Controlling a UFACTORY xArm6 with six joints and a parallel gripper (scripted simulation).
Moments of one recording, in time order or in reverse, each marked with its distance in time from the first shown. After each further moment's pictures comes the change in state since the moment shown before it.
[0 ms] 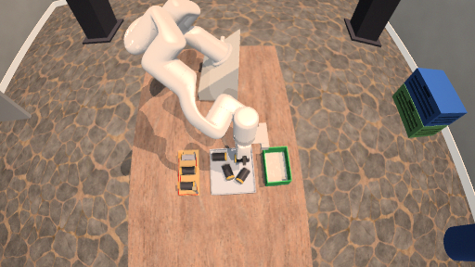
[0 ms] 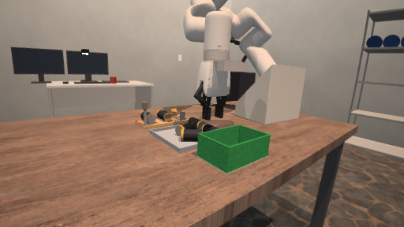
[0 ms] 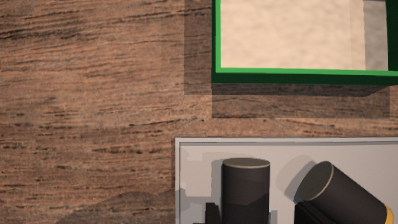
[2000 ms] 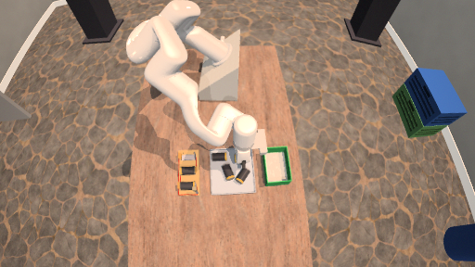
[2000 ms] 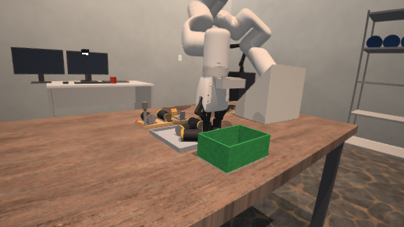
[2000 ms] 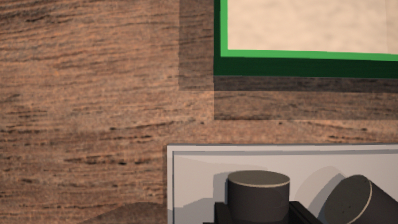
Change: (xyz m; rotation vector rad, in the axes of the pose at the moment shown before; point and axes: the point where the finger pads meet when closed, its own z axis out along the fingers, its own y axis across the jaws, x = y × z) arm 0.000 0.001 0.045 0.000 0.000 0.000
